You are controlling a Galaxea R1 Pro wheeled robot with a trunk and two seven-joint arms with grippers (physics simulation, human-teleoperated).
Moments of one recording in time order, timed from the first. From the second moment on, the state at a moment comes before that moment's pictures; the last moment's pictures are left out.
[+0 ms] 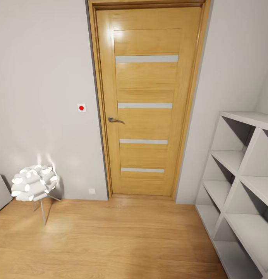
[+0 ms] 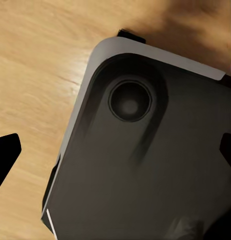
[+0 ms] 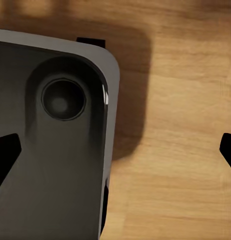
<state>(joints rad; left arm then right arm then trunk) 0.00 0.02 0.14 -0.10 0.23 -0.01 0.03 0.03 -0.08 -0.09 -0.12 0.17 -0.06 0.03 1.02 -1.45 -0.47</state>
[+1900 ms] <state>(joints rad) 0.00 0.01 0.15 -0.10 0.33 -0.01 0.03 0.03 -0.08 -0.08 -0.12 0.17 -0.05 0.03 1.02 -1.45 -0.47</state>
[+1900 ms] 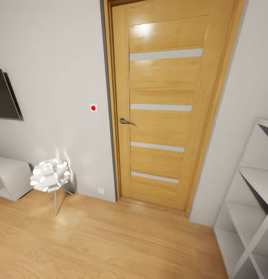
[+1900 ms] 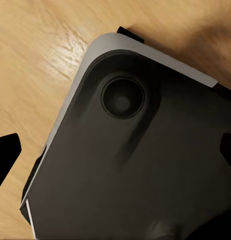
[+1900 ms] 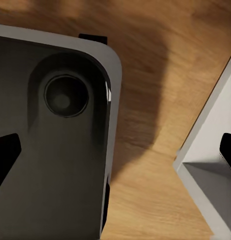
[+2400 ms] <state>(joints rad) 0.00 0.00 0.15 -0.10 0.38 -0.01 0.03 0.03 -0.08 -0.08 -0.12 0.17 -0.05 0.03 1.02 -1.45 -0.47</state>
